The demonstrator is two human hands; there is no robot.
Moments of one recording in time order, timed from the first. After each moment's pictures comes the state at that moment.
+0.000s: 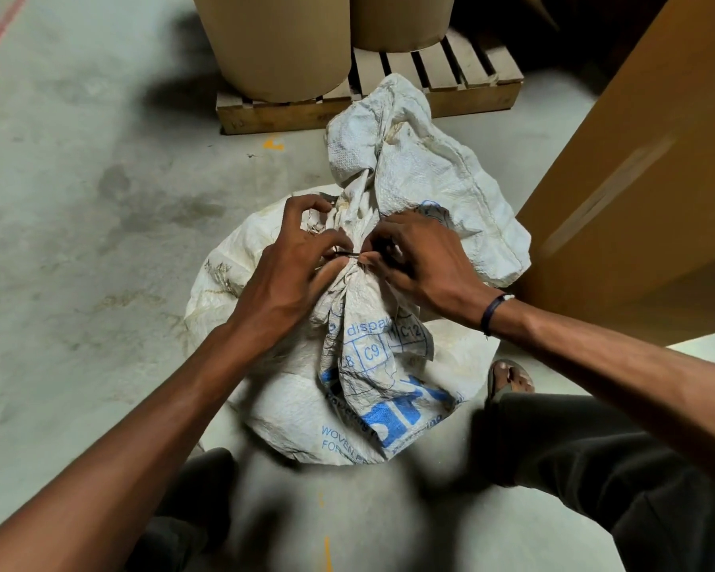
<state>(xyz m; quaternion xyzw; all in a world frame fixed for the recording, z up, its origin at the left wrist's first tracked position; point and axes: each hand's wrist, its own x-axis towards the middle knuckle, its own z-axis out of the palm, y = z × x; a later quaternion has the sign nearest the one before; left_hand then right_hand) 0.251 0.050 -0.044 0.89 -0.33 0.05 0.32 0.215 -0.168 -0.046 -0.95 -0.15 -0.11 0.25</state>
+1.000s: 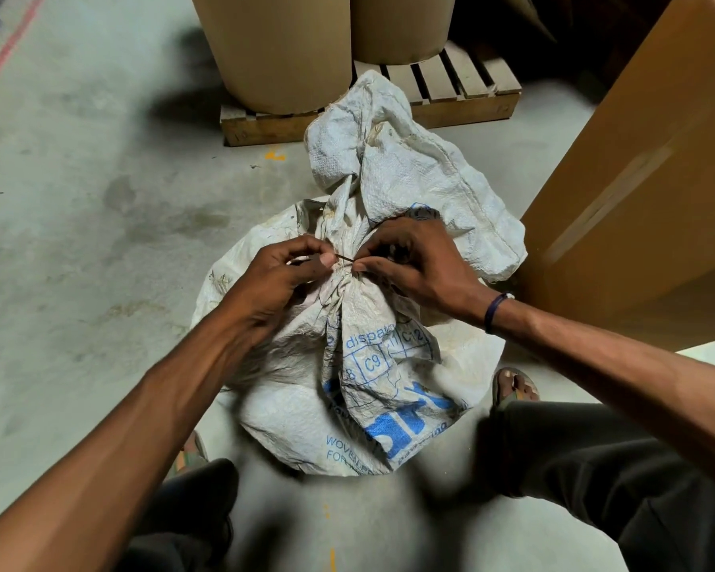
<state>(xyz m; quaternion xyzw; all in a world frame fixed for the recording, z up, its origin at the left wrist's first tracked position) 0.257 0.057 -0.038 0.69 -0.03 -0.23 0.69 0.228 -0.169 -0.042 -0.91 -0.17 -0.10 0.37</state>
